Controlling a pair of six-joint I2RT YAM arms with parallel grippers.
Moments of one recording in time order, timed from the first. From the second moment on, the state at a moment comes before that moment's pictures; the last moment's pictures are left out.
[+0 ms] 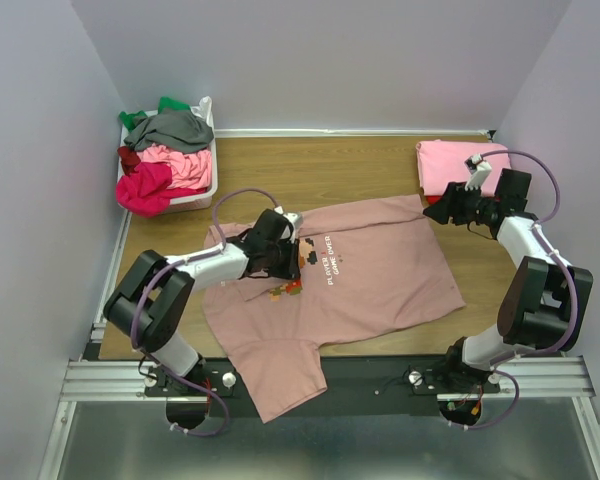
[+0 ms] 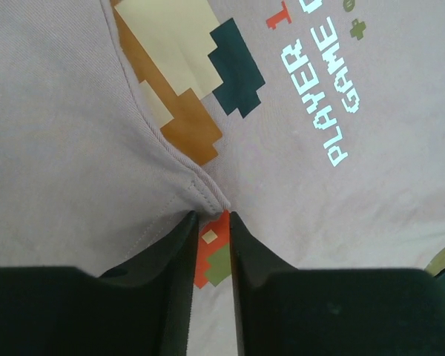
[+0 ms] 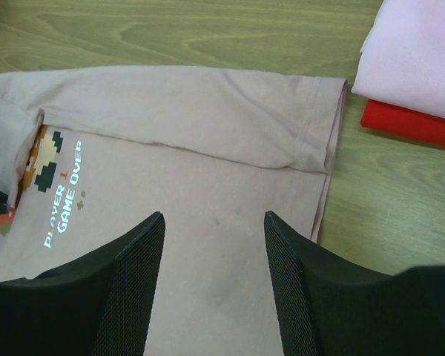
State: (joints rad) left arm -0.61 1.60 0.81 -0.14 0.24 -0.39; right arm -0.28 1.52 0.96 -0.18 -0.80 -0.13
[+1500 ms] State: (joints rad) left arm 0.01 1.56 0.67 0.16 -0.06 -0.65; right arm -0.28 1.56 0.98 -0.25 -0.86 -0.19
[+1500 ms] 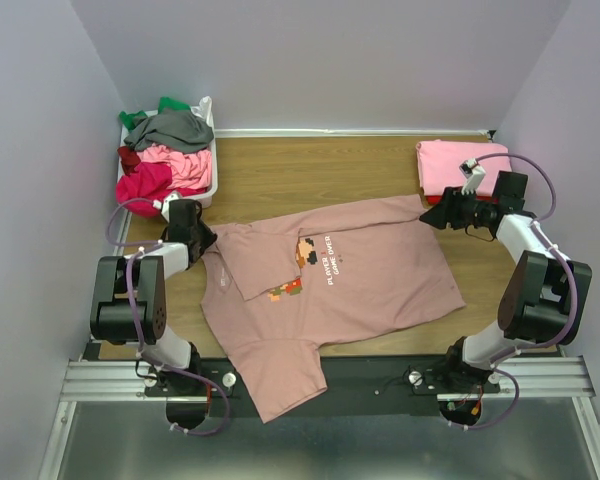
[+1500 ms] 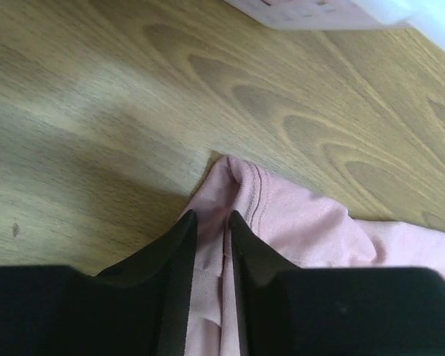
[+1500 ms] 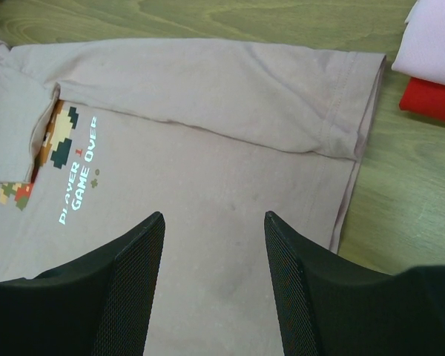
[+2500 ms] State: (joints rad) left arm 0.28 1.41 0.56 0.14 0.09 -0.65; right arm -0.24 1.63 1.04 -0.30 -0.86 -0.22
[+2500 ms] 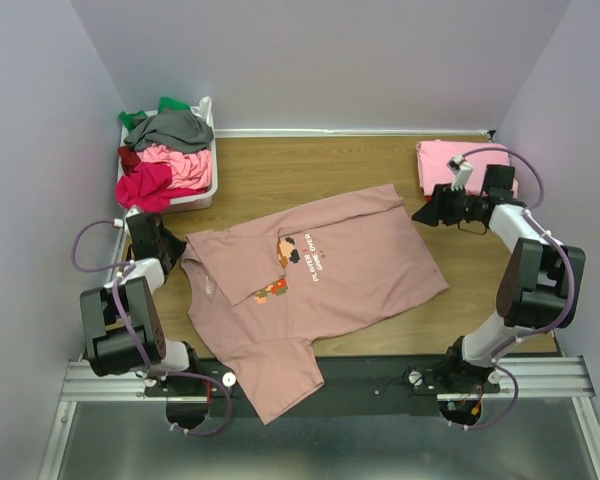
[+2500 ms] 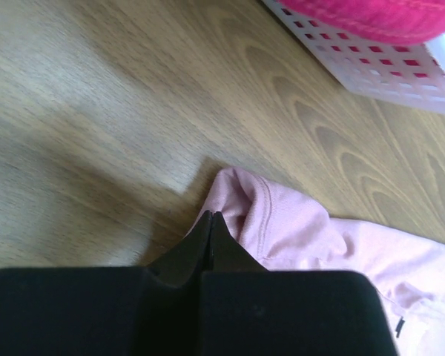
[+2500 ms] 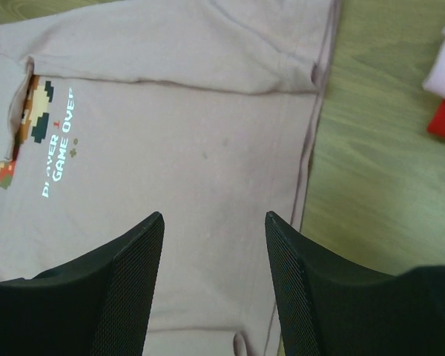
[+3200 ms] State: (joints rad) left arm 0.29 1.38 0.56 0.13 0.17 -0.63; right arm -0.01 2.25 1.73 -0.38 -0.55 -0.14
